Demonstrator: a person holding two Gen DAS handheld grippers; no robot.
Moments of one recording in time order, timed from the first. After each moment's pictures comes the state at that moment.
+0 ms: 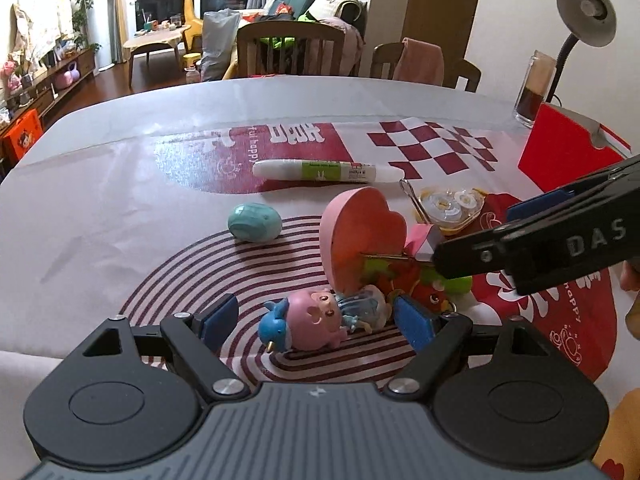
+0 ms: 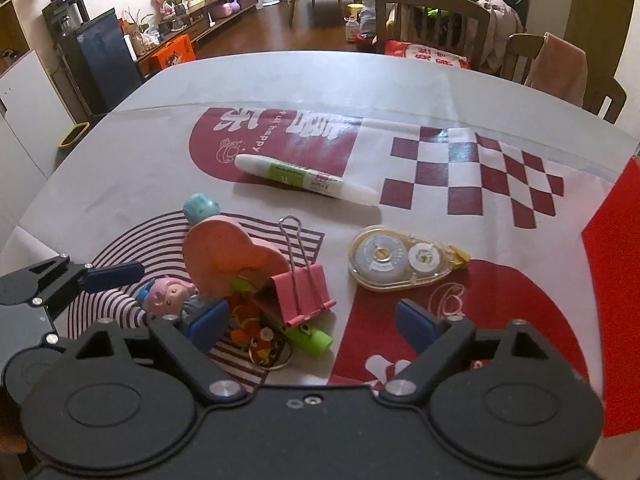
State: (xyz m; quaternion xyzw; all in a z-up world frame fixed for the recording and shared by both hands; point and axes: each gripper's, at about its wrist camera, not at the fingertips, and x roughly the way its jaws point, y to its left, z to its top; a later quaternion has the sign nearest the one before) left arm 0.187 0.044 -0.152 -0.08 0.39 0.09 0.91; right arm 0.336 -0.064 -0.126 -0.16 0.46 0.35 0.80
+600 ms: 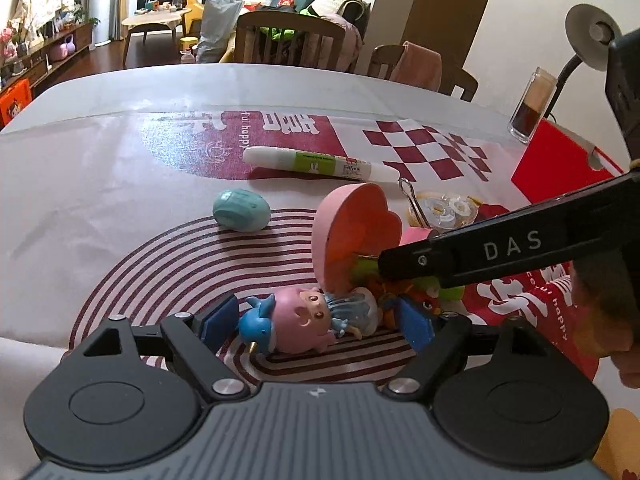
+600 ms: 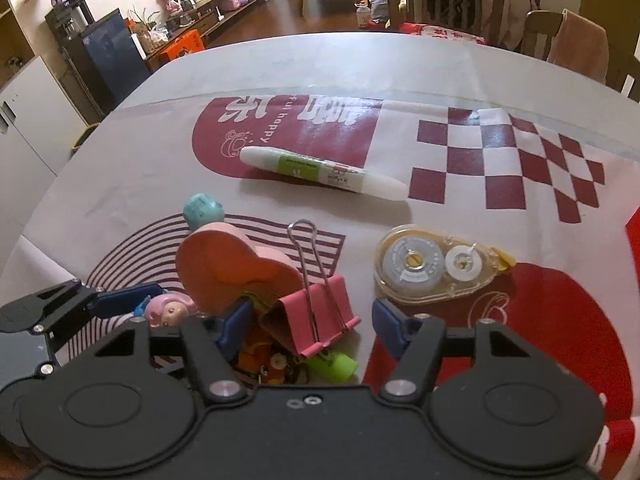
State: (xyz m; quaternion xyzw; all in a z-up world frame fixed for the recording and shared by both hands) left arm 0.191 0.053 -0.161 -0.14 0.38 0.07 0.91; right arm 0.355 -0.050 -0.148 -0.13 0.49 0.37 0.78
